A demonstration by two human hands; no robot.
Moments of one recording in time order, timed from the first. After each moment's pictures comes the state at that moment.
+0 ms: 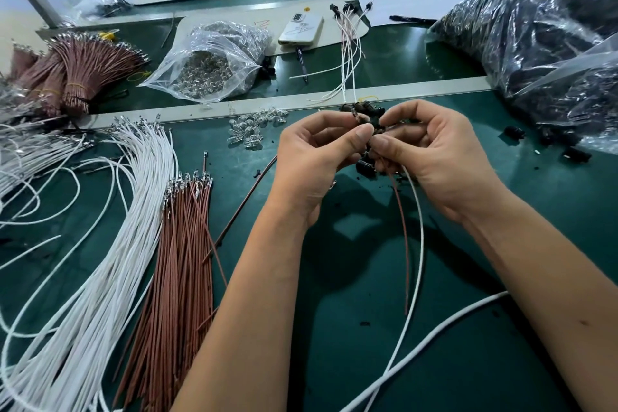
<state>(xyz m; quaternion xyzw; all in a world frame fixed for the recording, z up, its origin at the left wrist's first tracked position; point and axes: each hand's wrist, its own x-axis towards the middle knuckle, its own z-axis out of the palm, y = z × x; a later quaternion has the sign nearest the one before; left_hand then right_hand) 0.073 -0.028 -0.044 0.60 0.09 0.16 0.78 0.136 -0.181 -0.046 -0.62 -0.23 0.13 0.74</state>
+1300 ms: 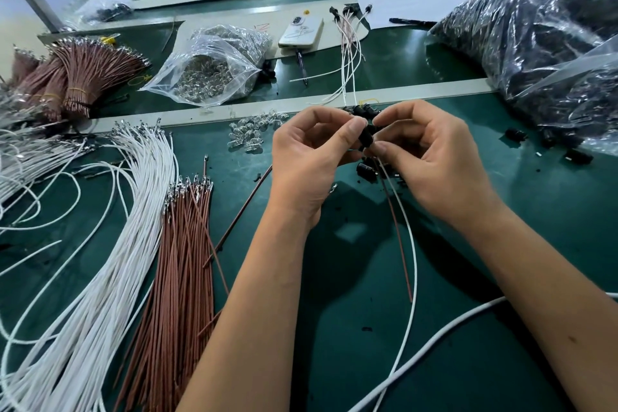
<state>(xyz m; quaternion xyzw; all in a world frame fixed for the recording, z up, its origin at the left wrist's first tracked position) 0.073 -0.028 -0.045 0.61 0.07 0.23 0.76 0.138 -0.181 -0.055 -0.73 -0.30 0.00 0.61</state>
